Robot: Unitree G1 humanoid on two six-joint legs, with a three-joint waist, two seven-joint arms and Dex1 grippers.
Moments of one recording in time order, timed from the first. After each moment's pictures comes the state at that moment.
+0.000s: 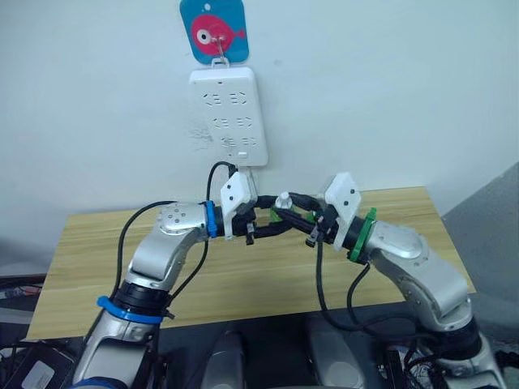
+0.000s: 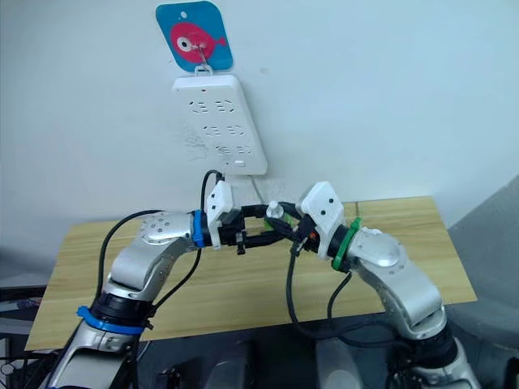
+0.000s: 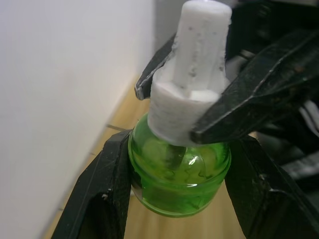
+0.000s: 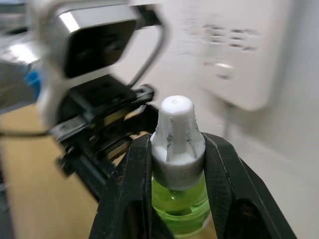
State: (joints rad) left arm -0.48 0.52 -0.17 -0.11 -0.38 0.35 -1.12; right arm -0.44 -0.47 0.23 -0.52 0.39 0.64 0.72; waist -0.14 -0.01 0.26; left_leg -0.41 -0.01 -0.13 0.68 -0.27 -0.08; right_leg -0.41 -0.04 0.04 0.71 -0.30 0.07
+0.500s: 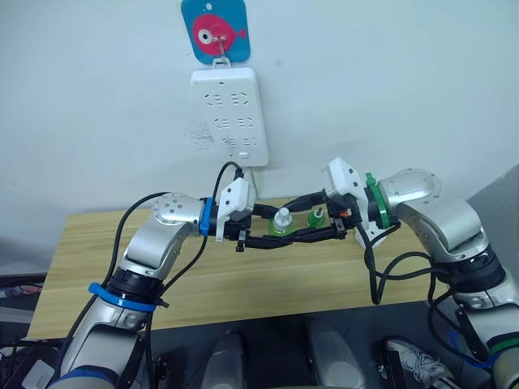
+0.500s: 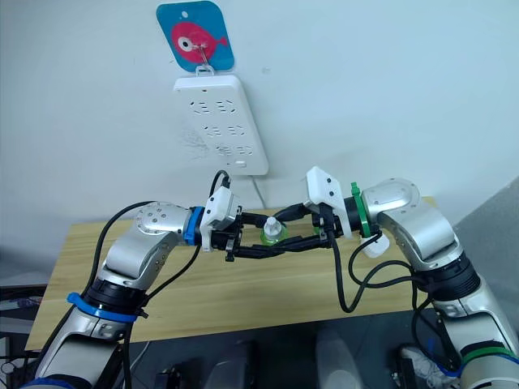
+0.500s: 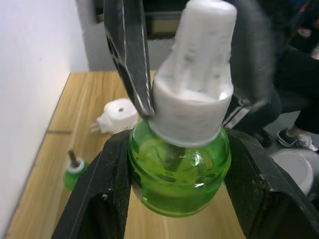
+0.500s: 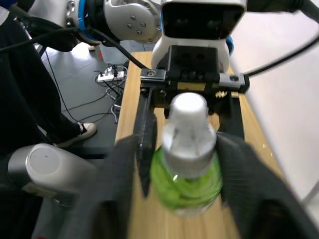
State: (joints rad) left arm -0.55 0.54 -0.21 -0.03 -0.38 0.28 -1.26; right arm -0.71 -0.63 0.25 -0.21 0.46 0.57 1.19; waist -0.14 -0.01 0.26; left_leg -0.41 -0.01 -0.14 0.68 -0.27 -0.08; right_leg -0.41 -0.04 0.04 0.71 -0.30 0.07
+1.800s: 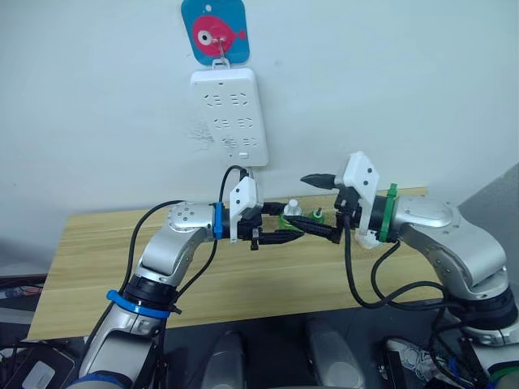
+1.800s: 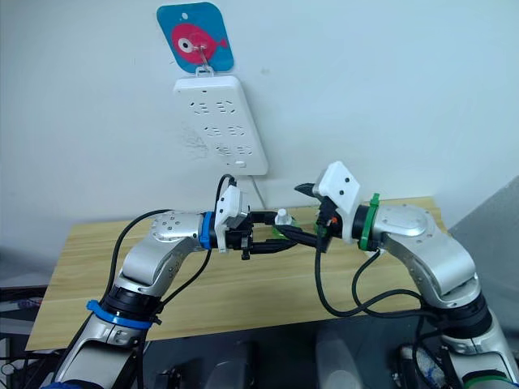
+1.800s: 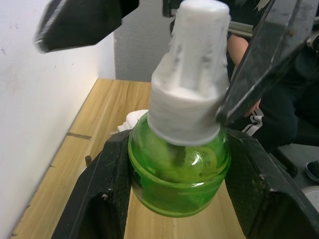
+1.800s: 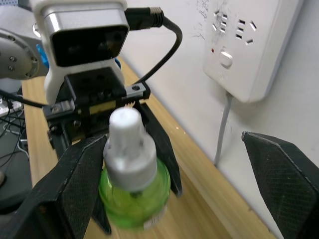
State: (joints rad) left arm -0.52 0.45 -0.21 -0.03 -0.37 0.30 -1.14; right arm -0.48 -0.65 0.11 -0.52 0.50 0.76 0.74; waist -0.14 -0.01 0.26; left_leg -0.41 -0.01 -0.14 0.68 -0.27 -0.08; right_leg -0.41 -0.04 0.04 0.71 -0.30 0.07
